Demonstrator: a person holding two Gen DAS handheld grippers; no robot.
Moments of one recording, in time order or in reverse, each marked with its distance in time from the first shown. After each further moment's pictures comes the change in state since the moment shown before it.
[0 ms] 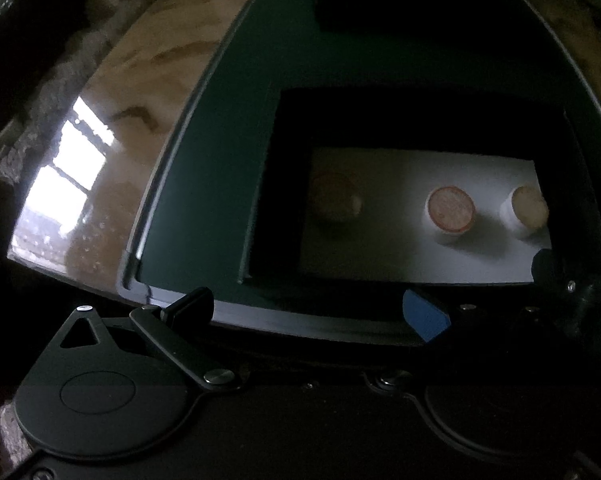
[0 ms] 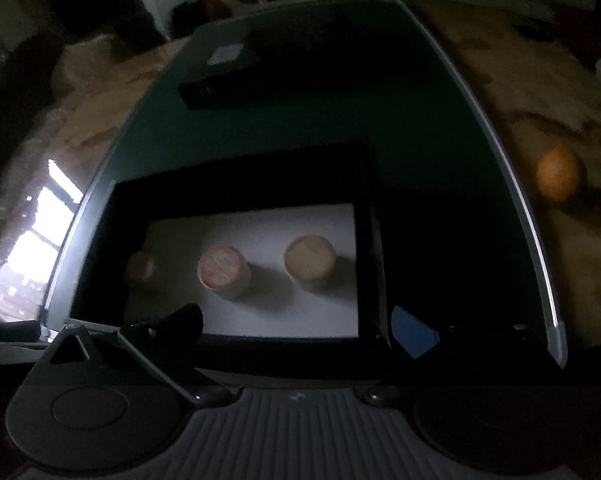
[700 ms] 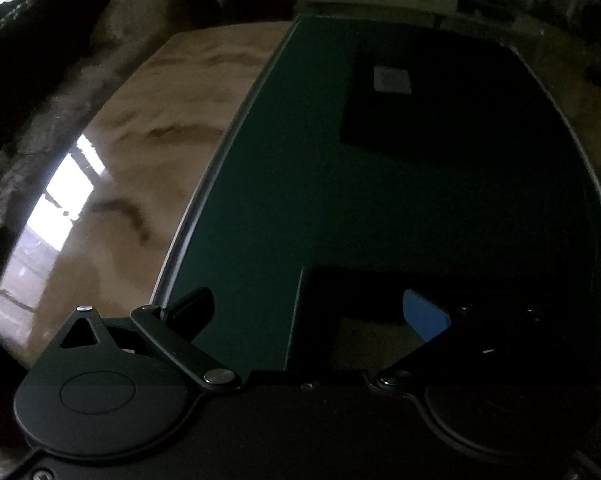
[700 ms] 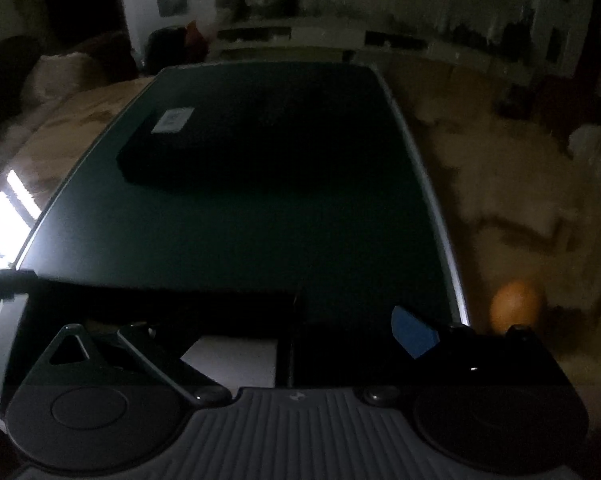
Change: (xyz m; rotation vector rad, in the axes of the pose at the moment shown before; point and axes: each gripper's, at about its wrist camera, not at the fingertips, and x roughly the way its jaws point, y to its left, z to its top) left arm 0.033 0.032 0.119 -0.090 -0.147 -0.063; right arm 0.026 -0.023 0.092 -0.098 -0.143 -0.173
